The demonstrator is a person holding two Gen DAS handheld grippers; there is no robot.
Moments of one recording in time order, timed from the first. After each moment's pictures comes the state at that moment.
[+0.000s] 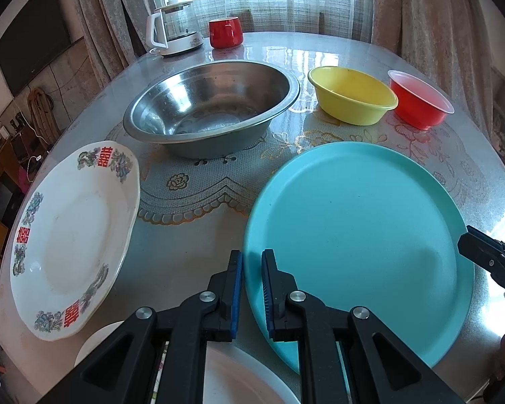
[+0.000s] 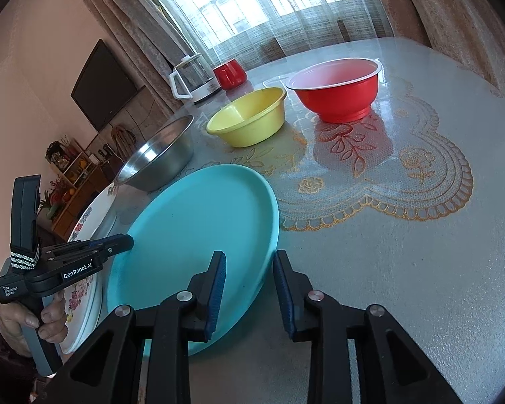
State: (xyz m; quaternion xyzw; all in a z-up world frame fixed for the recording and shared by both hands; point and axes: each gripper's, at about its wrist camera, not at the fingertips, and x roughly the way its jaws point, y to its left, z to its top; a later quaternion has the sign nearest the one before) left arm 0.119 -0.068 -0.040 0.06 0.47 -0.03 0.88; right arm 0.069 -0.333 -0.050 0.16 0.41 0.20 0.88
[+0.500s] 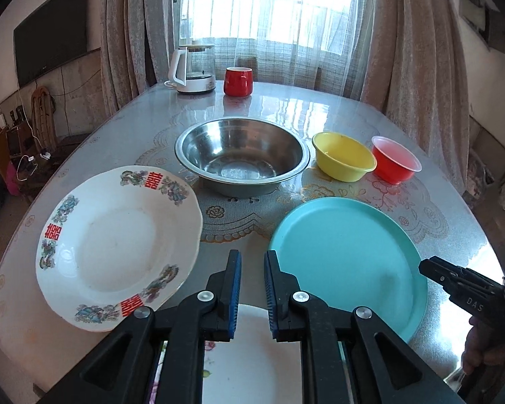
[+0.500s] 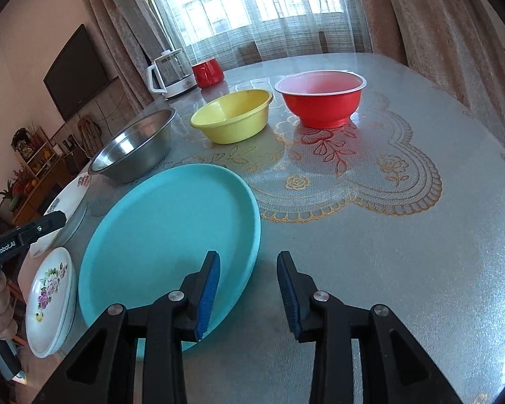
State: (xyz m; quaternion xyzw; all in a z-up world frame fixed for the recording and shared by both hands) left arm 0.067 0.002 0.012 -0.02 0.38 -0.07 0.92; right arm 0.057 -0.311 -0.037 0.11 0.41 0.10 0.90
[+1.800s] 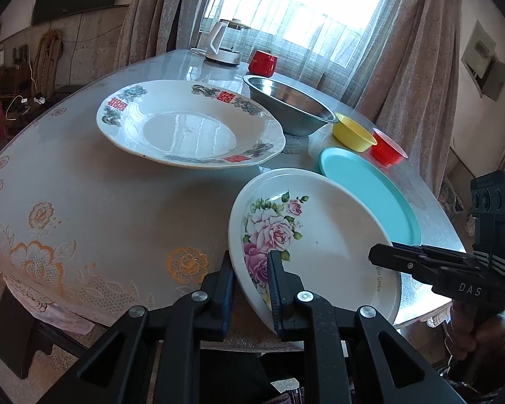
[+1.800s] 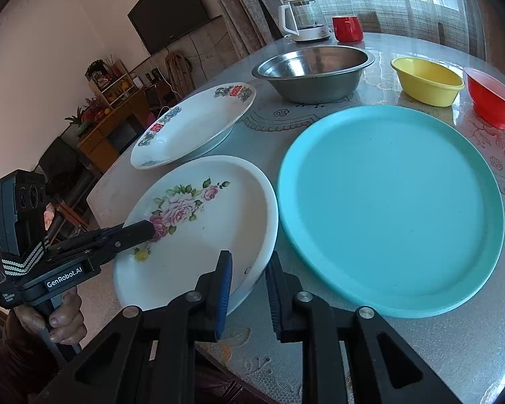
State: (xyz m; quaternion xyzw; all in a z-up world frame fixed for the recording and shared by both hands) left arm -0.020 0.101 -0.053 -0.13 0.39 -0.12 0.90; right arm 0.007 -0.152 -0.036 0.05 0.46 0.30 0.83
